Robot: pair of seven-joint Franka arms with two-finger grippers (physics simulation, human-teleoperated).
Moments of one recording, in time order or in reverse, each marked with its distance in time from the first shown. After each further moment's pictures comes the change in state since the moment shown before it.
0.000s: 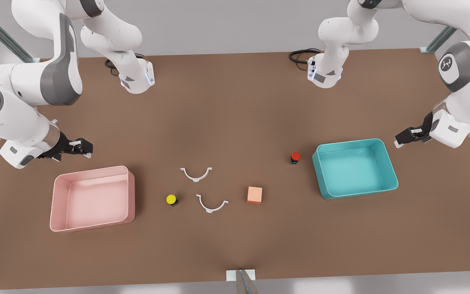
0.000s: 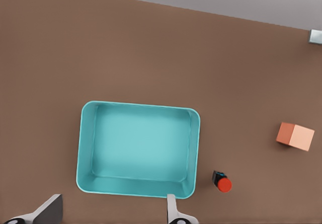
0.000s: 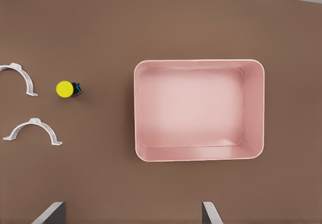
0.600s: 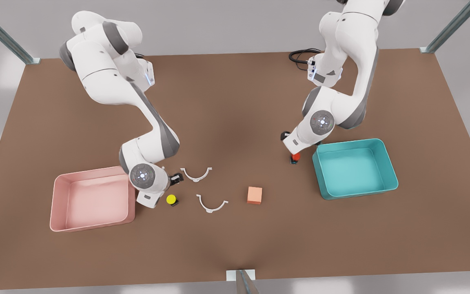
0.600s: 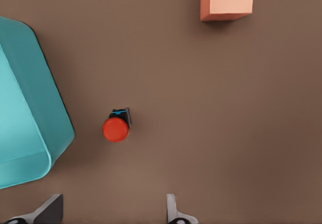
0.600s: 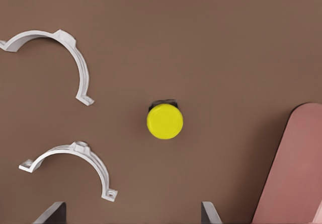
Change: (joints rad) left arm -0.507 0.042 -0.001 -0.572 -0.078 0.386 -0.123; right arm 0.213 0.475 0.139 -0.002 -0.063 0.339 0.122
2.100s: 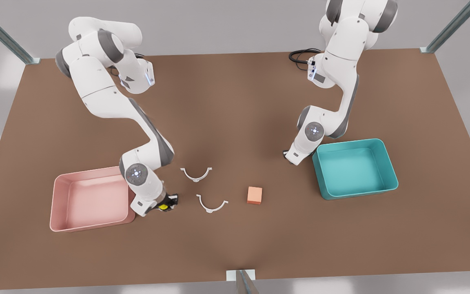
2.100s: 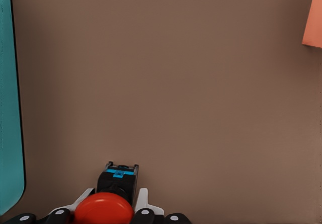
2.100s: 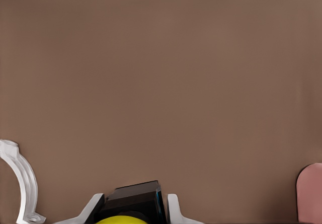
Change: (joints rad) left arm 0.003 0.186 0.011 -0.265 -0.007 0.631 -0.170; right arm -0.135 0.024 0.061 -0.157 -0.125 0.488 0.217
